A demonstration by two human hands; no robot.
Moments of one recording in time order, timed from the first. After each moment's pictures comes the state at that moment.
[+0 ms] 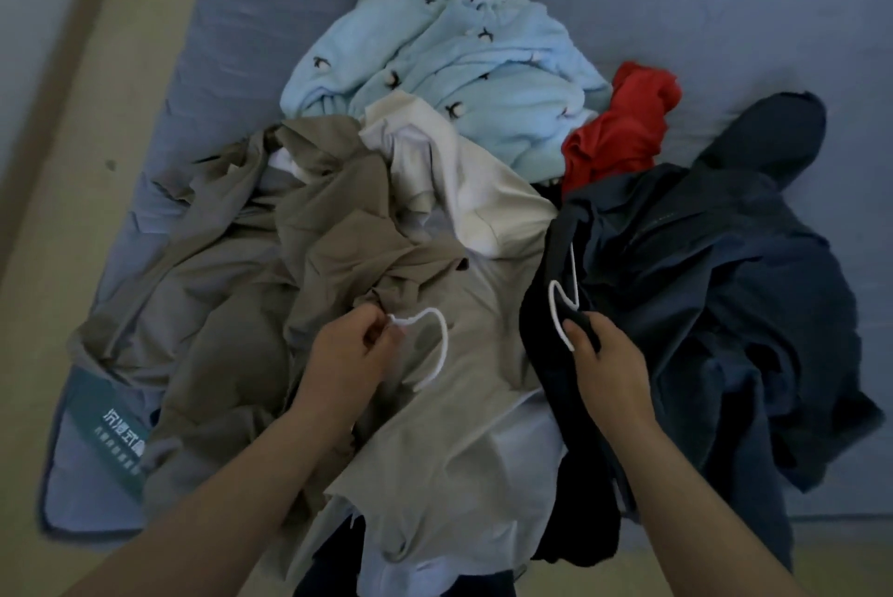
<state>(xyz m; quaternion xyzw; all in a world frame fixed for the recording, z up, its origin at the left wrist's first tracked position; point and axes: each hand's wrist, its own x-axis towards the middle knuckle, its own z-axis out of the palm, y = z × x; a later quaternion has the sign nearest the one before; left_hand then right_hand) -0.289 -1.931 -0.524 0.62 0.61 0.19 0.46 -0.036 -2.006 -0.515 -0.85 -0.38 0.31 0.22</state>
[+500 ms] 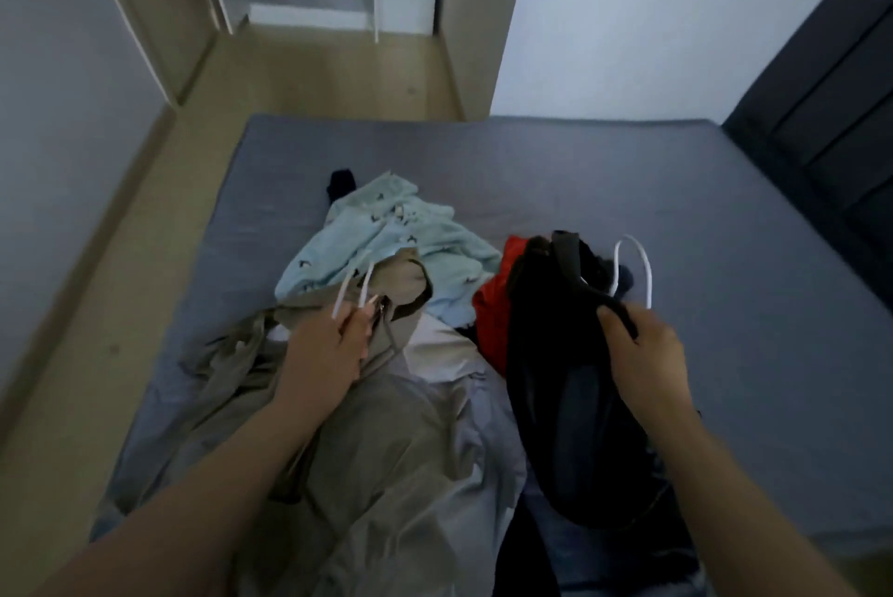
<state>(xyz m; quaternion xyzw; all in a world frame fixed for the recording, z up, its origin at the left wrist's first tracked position) -0.260 -1.877 -0.274 0.71 0.52 0.32 0.35 0.018 -2.008 -0.226 -0.83 -0.35 0.18 0.39</state>
